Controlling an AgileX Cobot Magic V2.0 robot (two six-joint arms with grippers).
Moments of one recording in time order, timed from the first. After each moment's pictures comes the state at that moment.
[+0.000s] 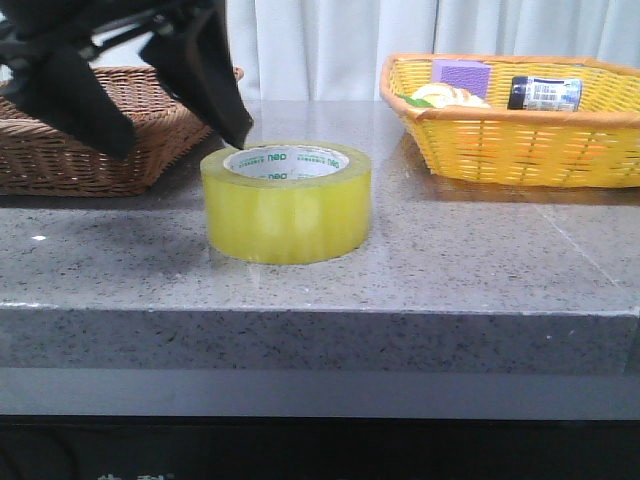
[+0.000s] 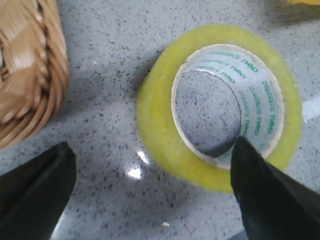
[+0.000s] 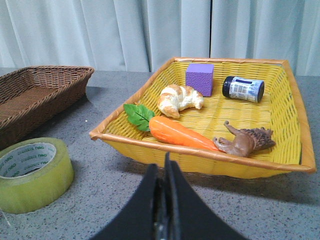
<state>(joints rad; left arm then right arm) -0.56 1.46 -1.14 -0.20 0.75 -0.10 0.18 0.20 -0.34 0.21 0.26 -0.09</state>
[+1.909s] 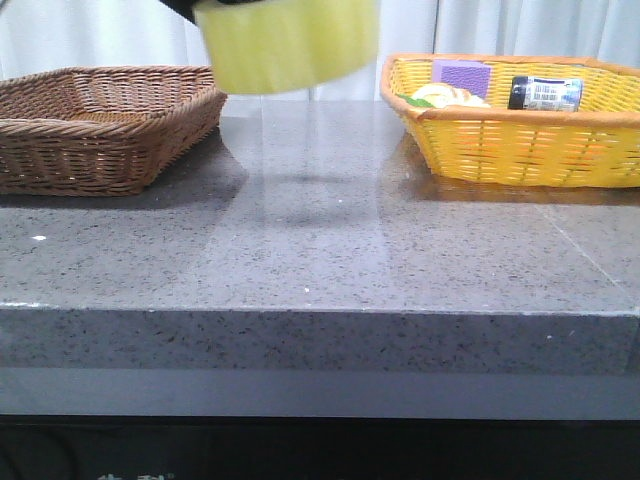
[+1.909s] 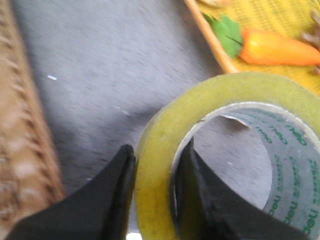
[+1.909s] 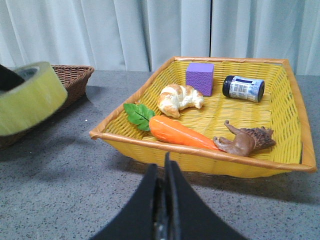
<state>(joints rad) -0.52 1.56 -1.47 -0.16 0.78 -0.10 0.18 0.20 -0.34 0.21 0.26 -0.09</state>
